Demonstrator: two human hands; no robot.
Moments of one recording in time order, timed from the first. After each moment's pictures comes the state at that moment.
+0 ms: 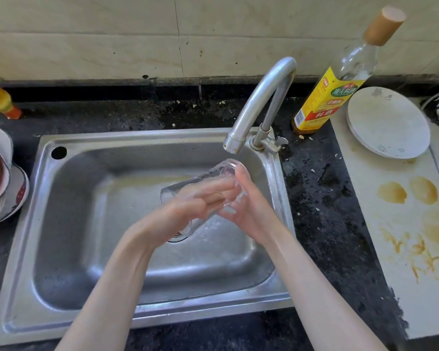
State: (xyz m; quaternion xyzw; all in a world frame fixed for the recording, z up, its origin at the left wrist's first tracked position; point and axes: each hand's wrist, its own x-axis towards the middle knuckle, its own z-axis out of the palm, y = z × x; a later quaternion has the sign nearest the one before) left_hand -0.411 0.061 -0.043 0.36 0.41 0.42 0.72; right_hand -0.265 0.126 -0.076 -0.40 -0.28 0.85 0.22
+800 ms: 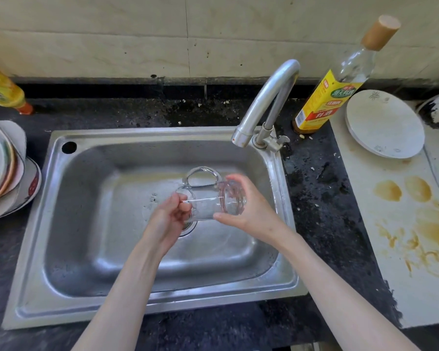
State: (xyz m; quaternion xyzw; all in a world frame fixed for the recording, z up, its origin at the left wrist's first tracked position) left_hand -0.420 0.030 -0.116 -0.01 0.54 0.60 0.59; right_hand -0.254 0.104 -0.054 -0.45 -0.70 0.54 0.11
